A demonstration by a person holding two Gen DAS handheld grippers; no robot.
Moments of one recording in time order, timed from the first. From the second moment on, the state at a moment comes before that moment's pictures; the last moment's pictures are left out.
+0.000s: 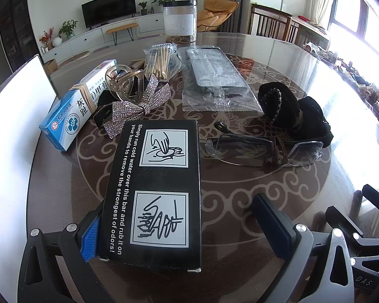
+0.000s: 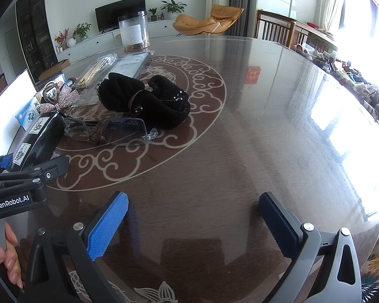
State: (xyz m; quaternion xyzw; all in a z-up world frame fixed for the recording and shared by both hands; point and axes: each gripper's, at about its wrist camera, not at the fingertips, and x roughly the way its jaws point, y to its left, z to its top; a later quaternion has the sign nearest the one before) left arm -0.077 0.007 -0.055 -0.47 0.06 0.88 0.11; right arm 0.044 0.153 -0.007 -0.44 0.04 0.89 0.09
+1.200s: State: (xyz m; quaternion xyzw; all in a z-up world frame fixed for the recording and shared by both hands) left arm -0.081 -0.014 -0.055 -0.47 0.02 0.88 0.04; right arm -0.069 0.113 0.000 -0.52 -0.11 0.81 -0.26
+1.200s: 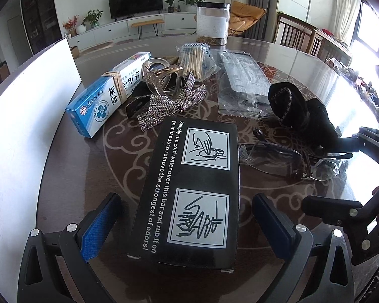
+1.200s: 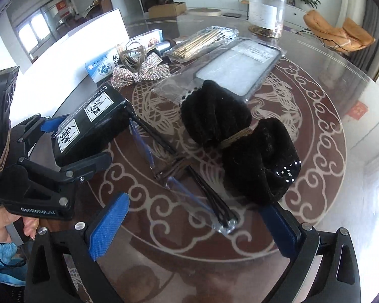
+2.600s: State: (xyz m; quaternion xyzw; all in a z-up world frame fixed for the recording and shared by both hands) left arm -0.082 -0.017 -0.056 -0.47 0.02 0.88 0.03; right arm 0.033 0.121 -0.006 -0.44 -0.02 0.90 -0.04
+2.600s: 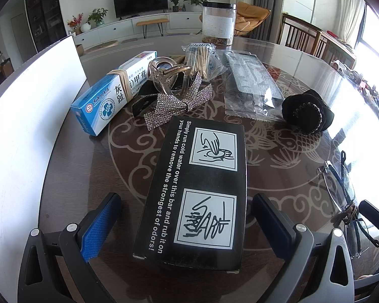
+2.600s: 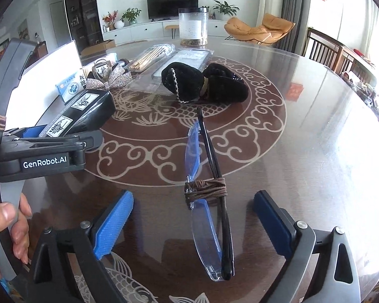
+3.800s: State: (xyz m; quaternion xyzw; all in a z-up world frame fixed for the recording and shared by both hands) left arm -0.096 -0.019 -0.042 -0.51 0.06 0.85 0.12; right arm 0.004 0.160 0.013 -0.53 0.02 0.84 -0.13
